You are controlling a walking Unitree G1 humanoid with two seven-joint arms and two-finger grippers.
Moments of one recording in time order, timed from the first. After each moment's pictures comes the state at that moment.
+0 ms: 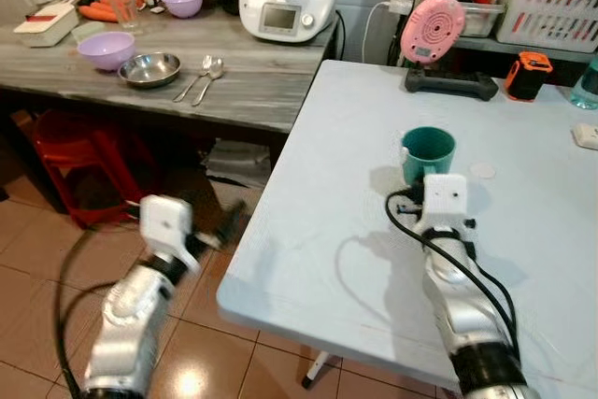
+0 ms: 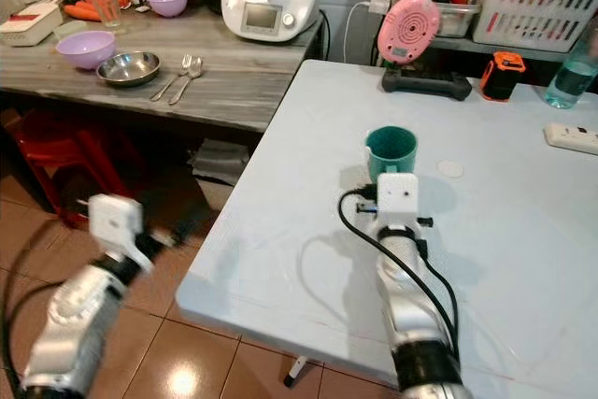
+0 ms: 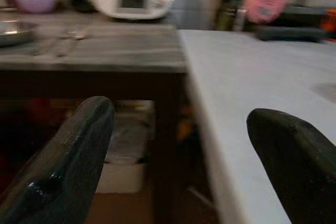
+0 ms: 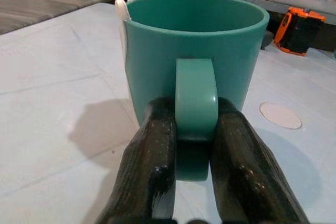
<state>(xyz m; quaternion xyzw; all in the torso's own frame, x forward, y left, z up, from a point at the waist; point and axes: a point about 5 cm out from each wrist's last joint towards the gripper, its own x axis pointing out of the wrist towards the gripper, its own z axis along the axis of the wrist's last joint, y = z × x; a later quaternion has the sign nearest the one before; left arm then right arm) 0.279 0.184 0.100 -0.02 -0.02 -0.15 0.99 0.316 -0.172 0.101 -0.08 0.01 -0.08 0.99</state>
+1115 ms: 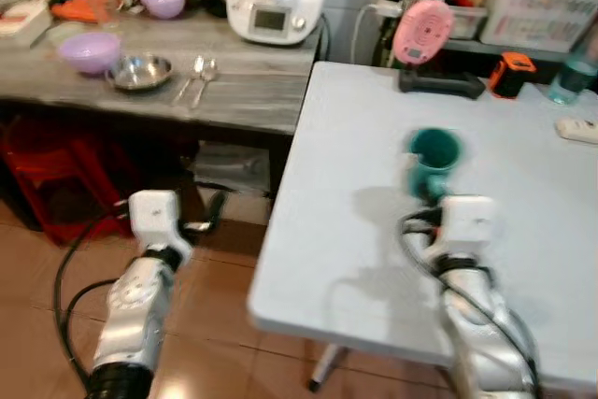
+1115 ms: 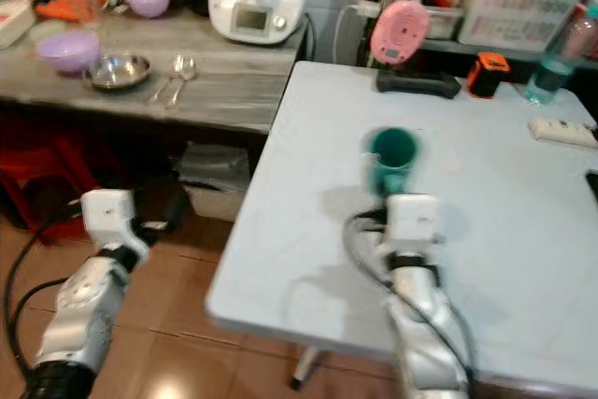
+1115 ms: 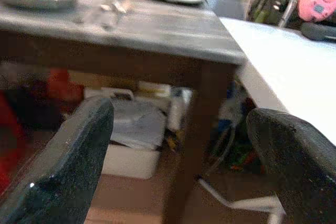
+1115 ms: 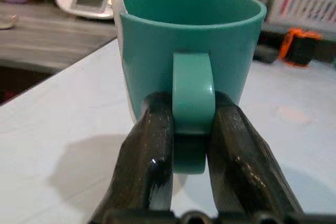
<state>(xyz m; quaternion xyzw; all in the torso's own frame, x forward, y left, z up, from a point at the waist) 0.299 0.194 0.086 -0.06 0.01 -0.07 1.00 0.274 -0.163 0.116 -0.04 -0.04 -0.02 1.00</state>
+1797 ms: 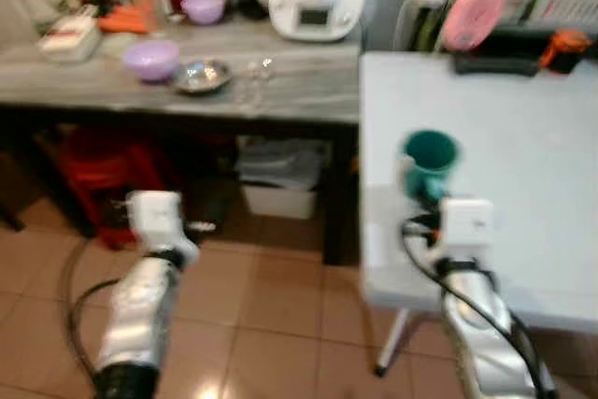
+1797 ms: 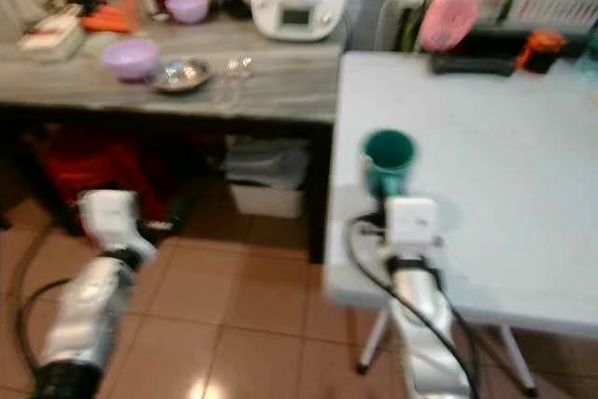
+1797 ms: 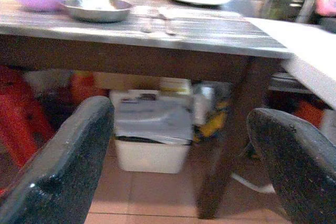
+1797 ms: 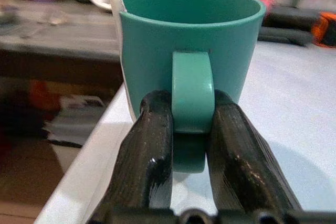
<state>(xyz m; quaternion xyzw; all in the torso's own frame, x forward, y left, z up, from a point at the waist) 0.297 0.181 0.081 -0.06 0.01 -0.09 0.99 0.270 -0.170 0.111 -0.05 -0.03 -0.03 1.00</state>
